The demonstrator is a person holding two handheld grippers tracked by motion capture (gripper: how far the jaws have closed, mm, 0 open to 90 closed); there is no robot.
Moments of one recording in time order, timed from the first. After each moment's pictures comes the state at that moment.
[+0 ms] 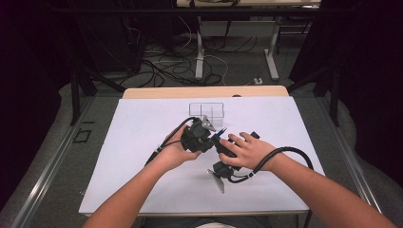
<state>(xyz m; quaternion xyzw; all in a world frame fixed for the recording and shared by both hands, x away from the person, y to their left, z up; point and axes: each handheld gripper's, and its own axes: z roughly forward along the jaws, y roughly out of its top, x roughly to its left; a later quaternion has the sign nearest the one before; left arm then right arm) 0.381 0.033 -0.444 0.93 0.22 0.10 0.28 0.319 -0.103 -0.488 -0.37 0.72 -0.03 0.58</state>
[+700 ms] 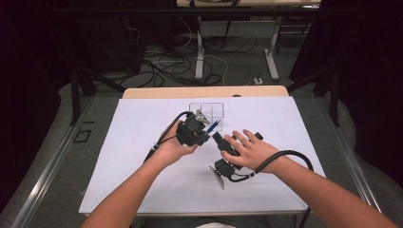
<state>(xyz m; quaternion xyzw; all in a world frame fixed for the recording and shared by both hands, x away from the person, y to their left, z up) 0.393 0.046 -0.439 0.90 0.27 0.12 0.31 0.325 -0.107 -0.488 -0.35 0.75 -0.01 0.56</state>
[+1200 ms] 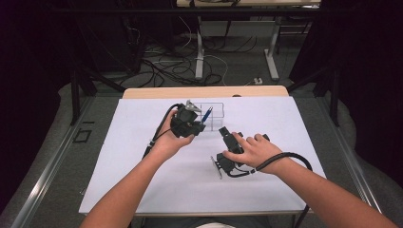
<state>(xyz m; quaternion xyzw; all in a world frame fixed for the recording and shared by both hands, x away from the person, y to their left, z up) 0.411 0.063 -0.430 0.86 0.33 0.13 0.35 0.330 -0.113 -0.480 -0.22 0.81 -0.02 0.55</state>
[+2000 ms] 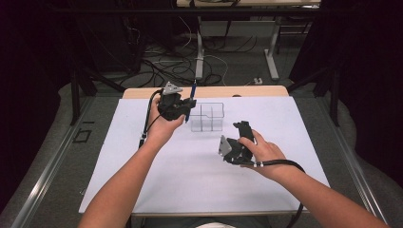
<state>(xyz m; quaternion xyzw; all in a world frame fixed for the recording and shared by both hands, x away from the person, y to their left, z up) 0.444 0.097 -0.413 0.76 0.39 0.18 0.49 0.344 -0.132 -0.466 0.06 0.88 0.14 0.44</state>
